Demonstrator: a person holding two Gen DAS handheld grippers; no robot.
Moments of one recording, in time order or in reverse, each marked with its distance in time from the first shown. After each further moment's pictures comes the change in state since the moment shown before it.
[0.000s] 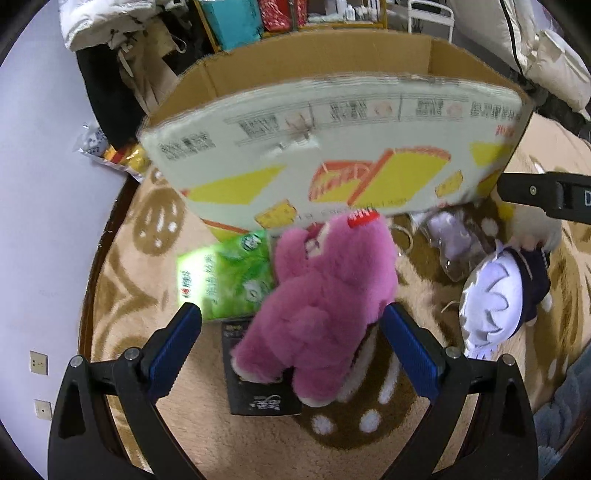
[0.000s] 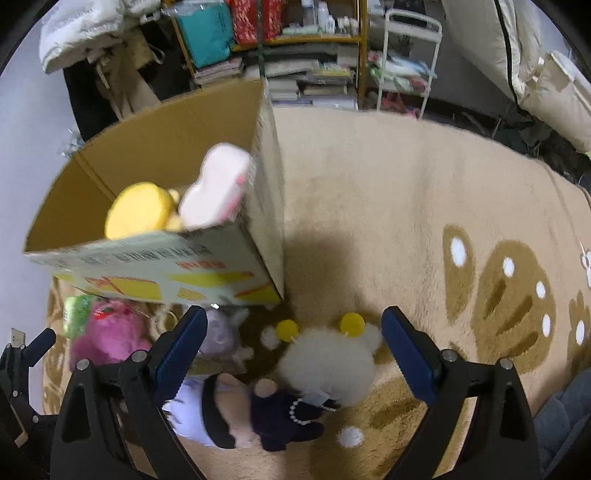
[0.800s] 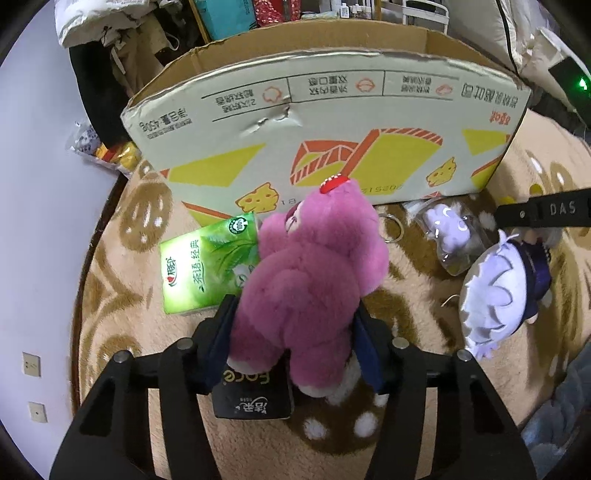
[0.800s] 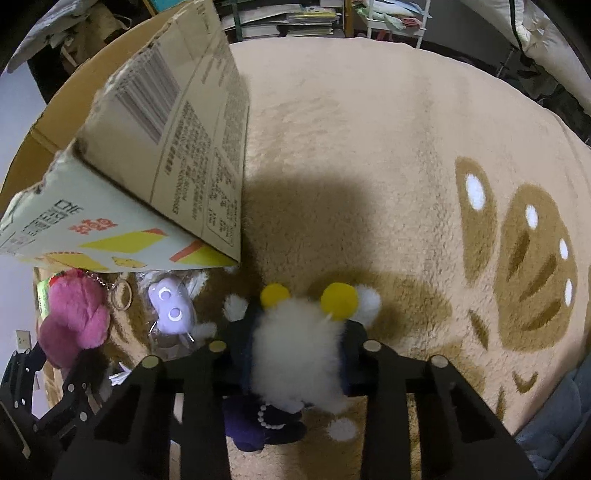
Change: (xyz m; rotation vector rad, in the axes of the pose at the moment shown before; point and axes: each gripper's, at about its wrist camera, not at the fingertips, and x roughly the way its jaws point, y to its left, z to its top) left arm 0.006 0.000 -0.008 -0.008 -0.004 -0.041; right arm 0.040 -0.022 0.009 0.054 0.188 0.004
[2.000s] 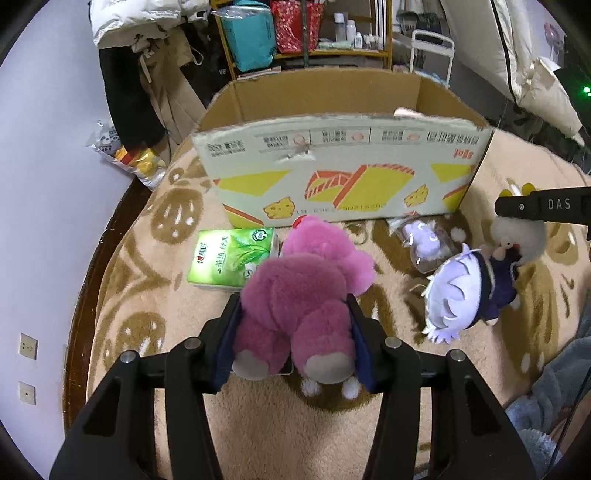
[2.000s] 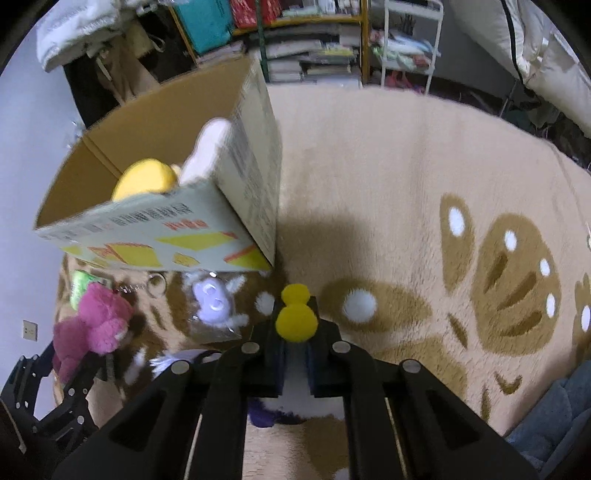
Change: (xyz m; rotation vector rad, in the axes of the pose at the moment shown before) left arm -0.063 0.005 -0.021 -0.073 -0.096 0.006; right arm -0.064 0.020 -0.041 -0.060 -0.180 0.058
